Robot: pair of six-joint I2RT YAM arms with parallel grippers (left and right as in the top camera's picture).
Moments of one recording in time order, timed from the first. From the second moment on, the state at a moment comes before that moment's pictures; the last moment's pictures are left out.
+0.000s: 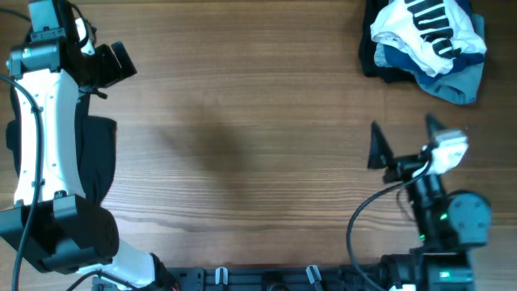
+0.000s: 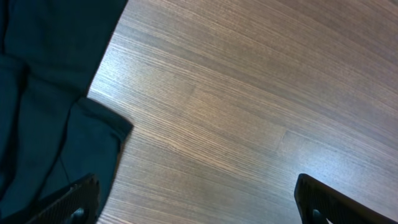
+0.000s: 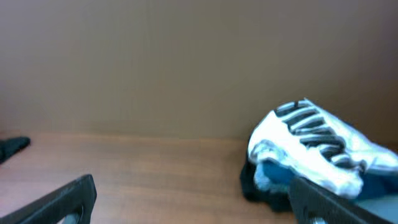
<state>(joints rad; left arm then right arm) 0.21 1.75 1.71 -1.08 0.05 -0.25 -0.01 0.36 0.39 -0.02 -0.17 0.07</state>
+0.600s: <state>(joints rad) 0.21 1.75 1.71 -1.08 0.05 -0.25 -0.01 0.02 0.01 0.01 -0.17 0.12</state>
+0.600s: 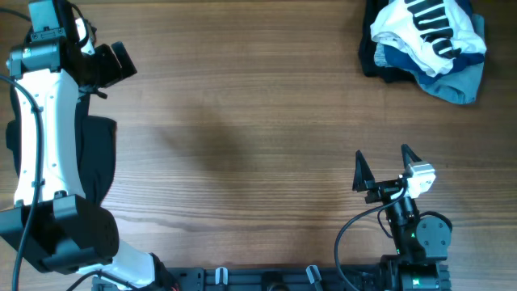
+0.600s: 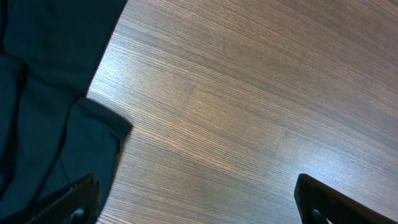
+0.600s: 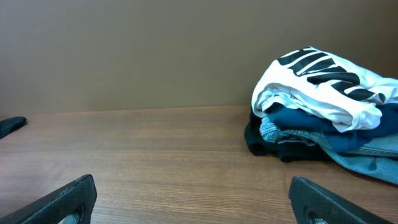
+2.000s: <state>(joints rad) 0.03 0.25 0.27 -0.05 0.14 -0.26 -0.01 0.02 0.01 0.01 -0.17 0.12</state>
